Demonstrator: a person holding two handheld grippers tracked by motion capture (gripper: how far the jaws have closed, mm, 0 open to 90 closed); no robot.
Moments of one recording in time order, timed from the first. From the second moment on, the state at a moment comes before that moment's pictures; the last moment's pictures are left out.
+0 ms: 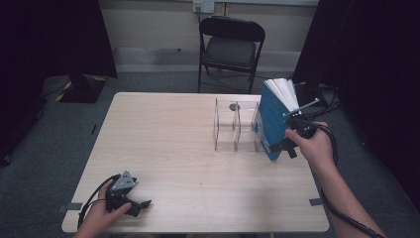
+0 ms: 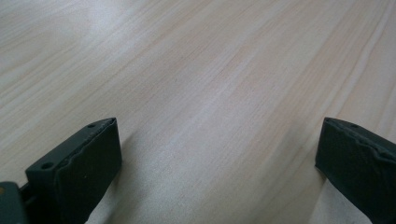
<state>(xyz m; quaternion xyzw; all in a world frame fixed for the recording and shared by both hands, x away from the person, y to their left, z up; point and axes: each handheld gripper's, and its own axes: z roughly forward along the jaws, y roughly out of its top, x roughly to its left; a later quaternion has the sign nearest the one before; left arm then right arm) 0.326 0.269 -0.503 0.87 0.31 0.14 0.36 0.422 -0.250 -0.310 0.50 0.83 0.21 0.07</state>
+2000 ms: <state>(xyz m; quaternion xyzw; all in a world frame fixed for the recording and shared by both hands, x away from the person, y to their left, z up) 0.325 0.269 -0.502 0.87 0.31 0.13 0.36 0.404 -0.128 -0.397 0.35 0.92 0.18 0.02</state>
